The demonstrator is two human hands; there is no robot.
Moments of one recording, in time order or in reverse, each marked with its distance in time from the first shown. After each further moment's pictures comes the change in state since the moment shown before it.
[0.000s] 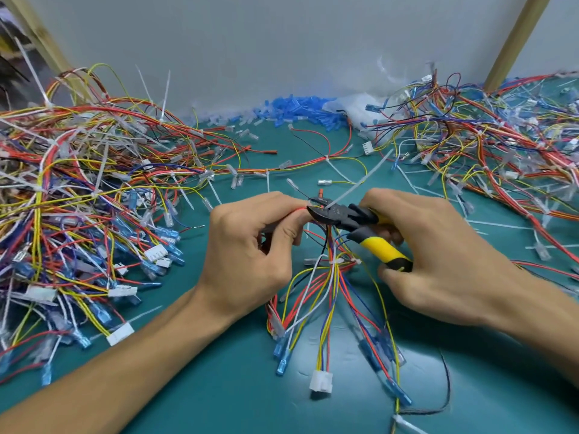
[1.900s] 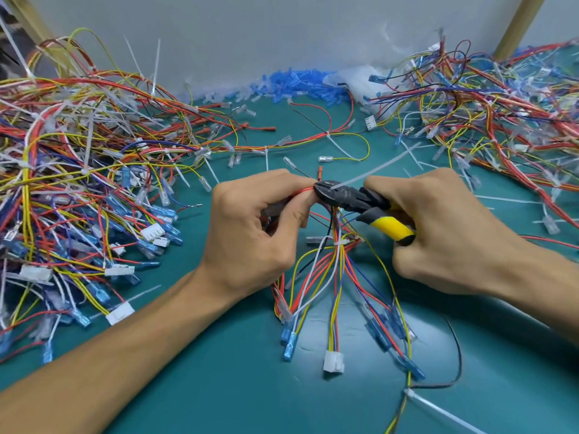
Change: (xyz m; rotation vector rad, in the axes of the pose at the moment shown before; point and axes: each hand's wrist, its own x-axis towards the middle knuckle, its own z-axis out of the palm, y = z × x) left_hand -0.005 0.000 0.003 -0.018 -0.052 0.016; right_hand 0.002 0.004 0.000 -0.111 -0.073 0.015
